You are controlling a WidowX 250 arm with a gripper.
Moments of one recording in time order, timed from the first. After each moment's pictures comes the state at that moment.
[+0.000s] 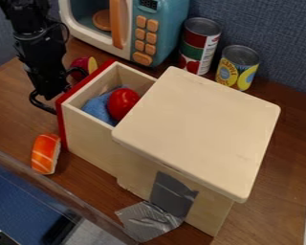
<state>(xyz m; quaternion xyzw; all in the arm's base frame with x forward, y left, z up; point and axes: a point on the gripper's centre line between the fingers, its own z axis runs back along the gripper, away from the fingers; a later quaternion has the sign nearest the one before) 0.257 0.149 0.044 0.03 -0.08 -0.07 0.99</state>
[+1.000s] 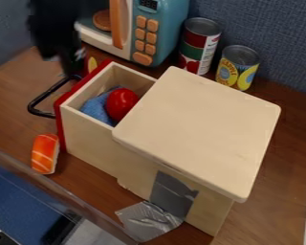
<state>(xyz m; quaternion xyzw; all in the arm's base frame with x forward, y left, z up) 0.267 0.096 0.130 0.00 -0.11 -0.14 0.98</state>
